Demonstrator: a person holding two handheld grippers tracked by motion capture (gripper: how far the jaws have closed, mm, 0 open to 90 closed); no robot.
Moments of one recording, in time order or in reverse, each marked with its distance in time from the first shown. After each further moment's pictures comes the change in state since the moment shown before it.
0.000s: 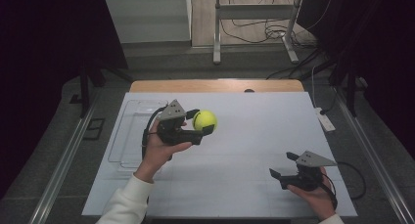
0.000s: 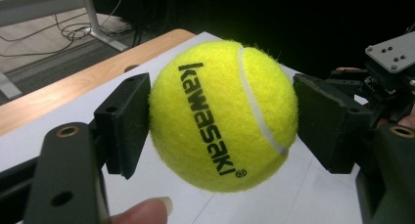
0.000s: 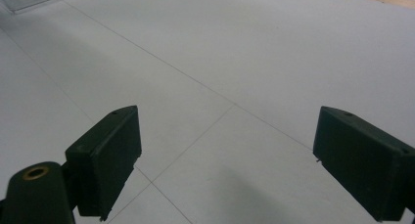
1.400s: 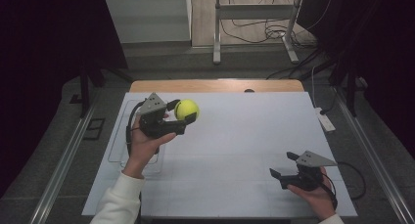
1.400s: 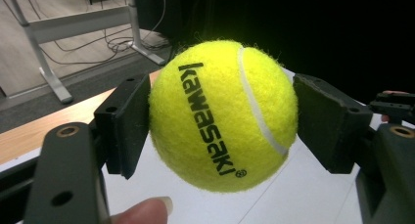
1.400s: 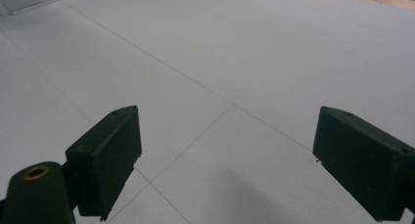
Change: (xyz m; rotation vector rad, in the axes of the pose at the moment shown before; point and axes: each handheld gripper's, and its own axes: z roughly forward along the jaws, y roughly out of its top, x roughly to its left) left arm 0.028 -0.001 -0.030 -0.070 0.142 -0.040; right arm 0.000 0.000 0.000 -0.004 -0.004 0.000
